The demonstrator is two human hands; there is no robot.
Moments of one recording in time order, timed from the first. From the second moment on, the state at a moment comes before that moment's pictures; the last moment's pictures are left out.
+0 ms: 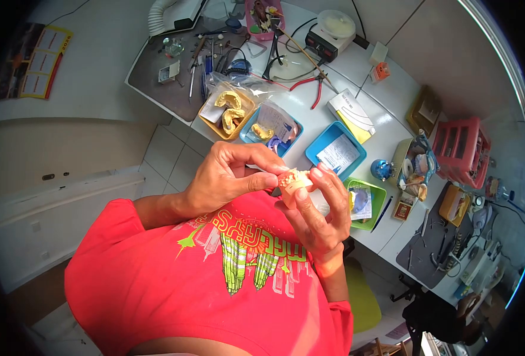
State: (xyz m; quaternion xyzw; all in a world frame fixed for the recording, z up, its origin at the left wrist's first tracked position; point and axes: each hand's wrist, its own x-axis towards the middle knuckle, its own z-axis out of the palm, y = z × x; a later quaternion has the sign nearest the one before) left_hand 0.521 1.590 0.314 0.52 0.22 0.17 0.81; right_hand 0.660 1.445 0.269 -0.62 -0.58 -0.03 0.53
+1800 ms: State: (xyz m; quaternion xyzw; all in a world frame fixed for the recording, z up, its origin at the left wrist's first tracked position) left_hand 0.518 1.596 0.321 0.68 0.15 0.18 0.69; right_hand 0.665 1.437 0.267 -0.61 -0.63 -0.08 0.47
